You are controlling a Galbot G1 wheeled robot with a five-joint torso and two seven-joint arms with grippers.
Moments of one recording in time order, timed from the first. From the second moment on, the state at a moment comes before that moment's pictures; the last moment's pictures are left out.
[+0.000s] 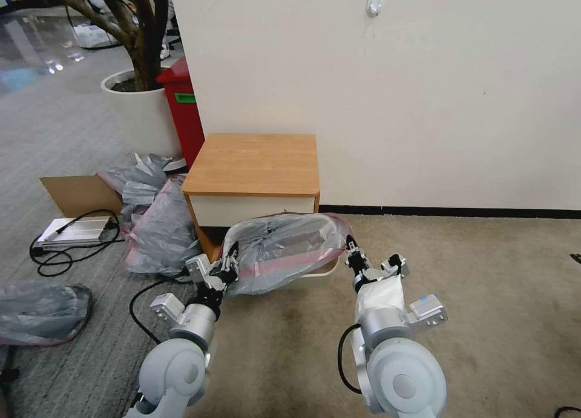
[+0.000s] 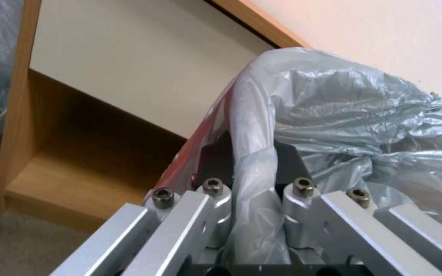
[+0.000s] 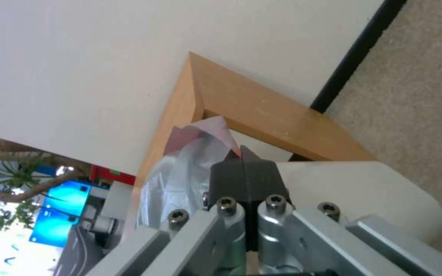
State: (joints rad) left arm 1.44 -1.31 -0.40 -2.06 -0.78 0.14 -0.15; right arm -1.48 1.55 0.20 2.28 0.95 -0.07 0.56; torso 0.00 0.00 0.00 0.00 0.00
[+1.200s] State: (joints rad) left arm 1.38 -1.25 -0.42 -2.04 -0.85 0.14 -0.13; right arm -1.47 1.34 0.23 2.08 0.82 -0.05 0.33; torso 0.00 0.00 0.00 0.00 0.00
